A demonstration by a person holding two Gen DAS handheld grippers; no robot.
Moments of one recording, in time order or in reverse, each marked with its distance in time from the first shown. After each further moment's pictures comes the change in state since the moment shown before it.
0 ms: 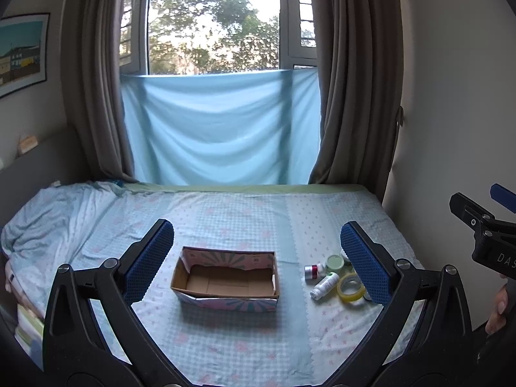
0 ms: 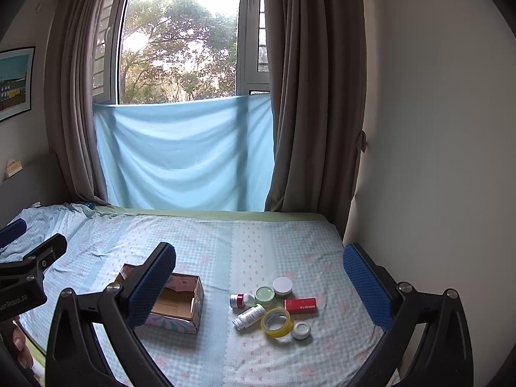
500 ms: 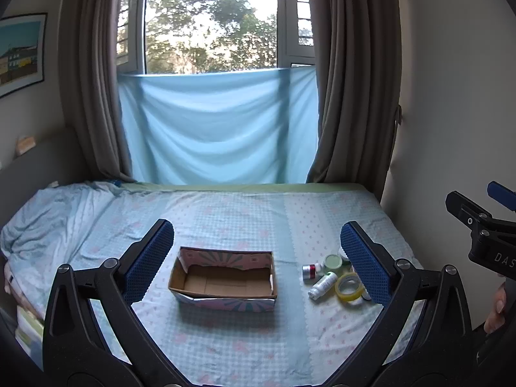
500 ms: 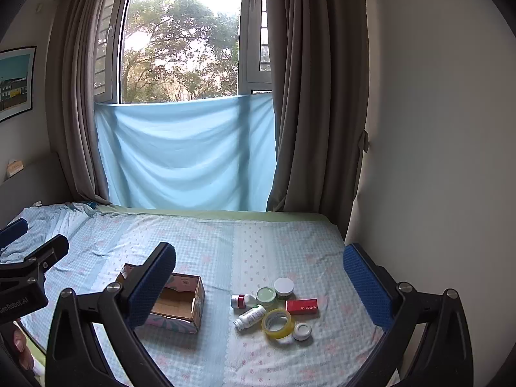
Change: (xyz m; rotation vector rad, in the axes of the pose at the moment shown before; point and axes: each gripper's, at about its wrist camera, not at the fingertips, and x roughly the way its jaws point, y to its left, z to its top) left arm 0.004 -0.002 0.002 0.002 0.007 -0.010; right arm 0.001 0.006 0.000 -0.009 -0.004 0.001
